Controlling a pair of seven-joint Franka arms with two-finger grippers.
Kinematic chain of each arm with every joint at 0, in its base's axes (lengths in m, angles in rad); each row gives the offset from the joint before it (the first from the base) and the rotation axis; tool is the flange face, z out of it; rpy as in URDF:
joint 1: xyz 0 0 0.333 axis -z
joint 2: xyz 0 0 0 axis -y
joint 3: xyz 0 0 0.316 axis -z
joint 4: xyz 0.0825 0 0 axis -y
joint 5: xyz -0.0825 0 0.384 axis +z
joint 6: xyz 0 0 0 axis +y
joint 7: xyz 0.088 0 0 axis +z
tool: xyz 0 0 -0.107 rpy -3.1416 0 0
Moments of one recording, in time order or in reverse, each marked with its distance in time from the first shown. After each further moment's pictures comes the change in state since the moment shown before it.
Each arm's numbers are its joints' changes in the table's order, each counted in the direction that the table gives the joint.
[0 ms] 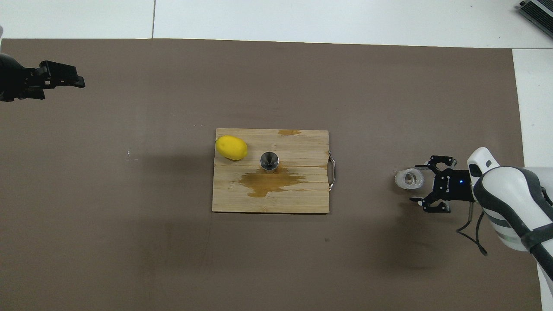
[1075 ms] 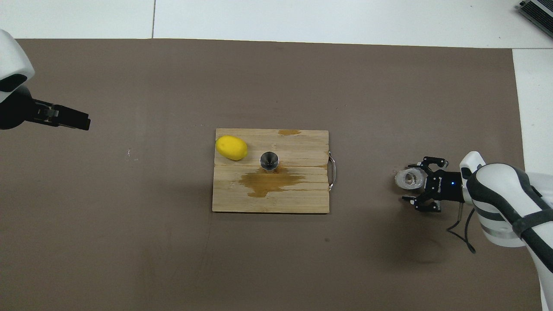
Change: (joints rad) left arm 0.084 0.106 0.007 0.018 0.103 0.277 -0.233; right arm -0.004 -0.074 -0.004 -0.009 0.155 -0.048 0.146
